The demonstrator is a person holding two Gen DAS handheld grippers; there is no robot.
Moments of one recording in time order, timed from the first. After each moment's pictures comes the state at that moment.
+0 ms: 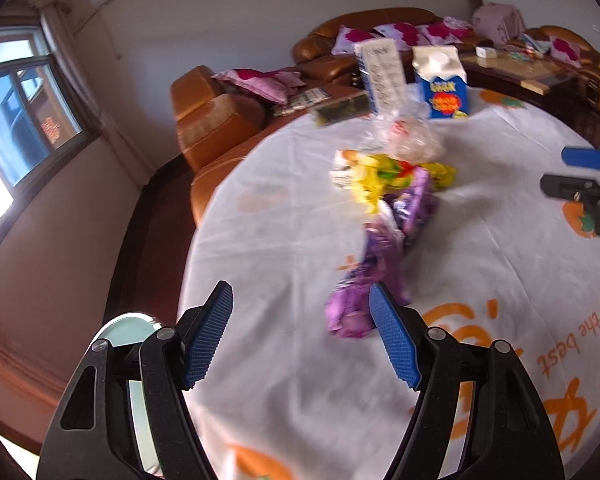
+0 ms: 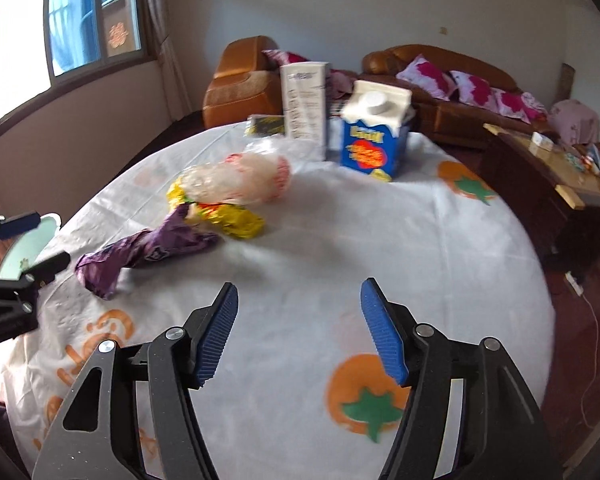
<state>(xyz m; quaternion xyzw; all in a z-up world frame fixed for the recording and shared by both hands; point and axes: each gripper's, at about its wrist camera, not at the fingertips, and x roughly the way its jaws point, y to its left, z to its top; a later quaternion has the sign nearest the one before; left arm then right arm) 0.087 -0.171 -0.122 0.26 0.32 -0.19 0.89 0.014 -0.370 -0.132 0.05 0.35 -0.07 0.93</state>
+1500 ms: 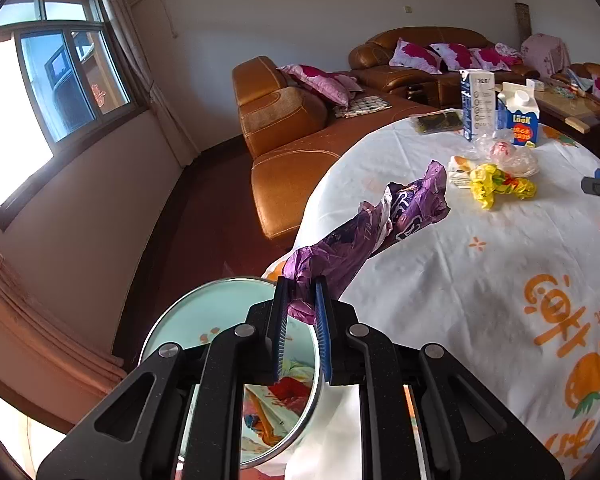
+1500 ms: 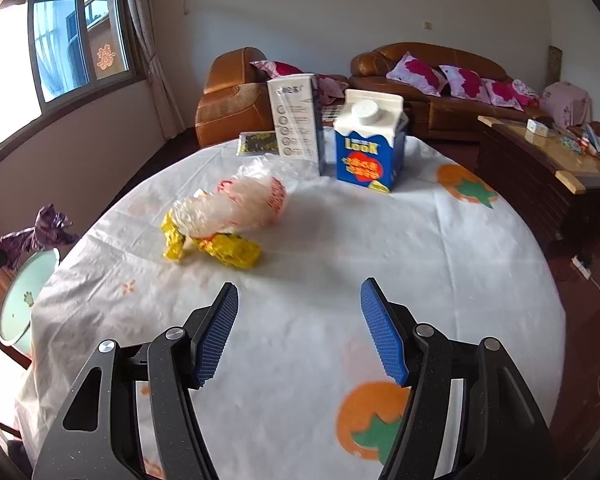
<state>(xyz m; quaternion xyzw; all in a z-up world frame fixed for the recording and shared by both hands) 0.112 -0.034 -0.084 0.20 0.31 -0.12 0.92 0.039 -0.370 -0.126 0.09 0.34 -0.07 0.93</state>
